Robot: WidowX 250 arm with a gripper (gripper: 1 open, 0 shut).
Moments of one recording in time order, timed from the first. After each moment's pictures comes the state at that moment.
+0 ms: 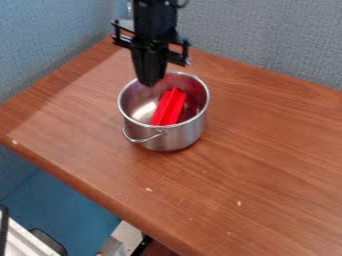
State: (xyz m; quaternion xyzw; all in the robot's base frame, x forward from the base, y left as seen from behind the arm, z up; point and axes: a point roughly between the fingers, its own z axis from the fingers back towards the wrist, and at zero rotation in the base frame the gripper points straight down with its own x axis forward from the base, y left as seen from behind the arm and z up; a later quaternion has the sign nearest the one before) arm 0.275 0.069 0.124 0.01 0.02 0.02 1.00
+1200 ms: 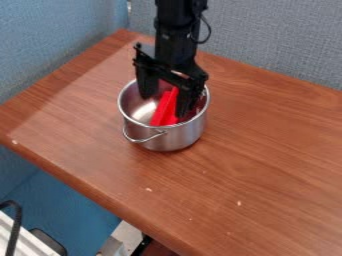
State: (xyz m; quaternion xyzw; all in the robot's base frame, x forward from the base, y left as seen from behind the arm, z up) arm 0.280 0.046 0.078 0.05 0.03 -0.03 1.00
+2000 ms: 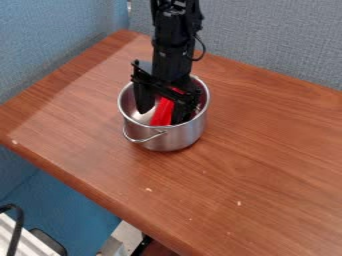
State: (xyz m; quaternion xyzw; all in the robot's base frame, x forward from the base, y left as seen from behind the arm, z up) arm 0.281 0.051 0.056 0.04 0.06 -0.02 1.00
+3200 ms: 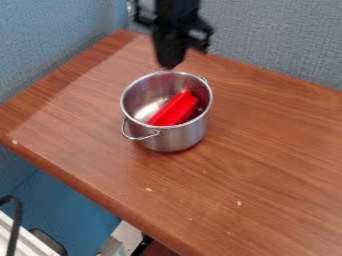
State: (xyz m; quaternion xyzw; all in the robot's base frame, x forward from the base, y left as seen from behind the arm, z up) arm 0.289 0.020 0.162 0.06 -0.05 -0.07 0.99
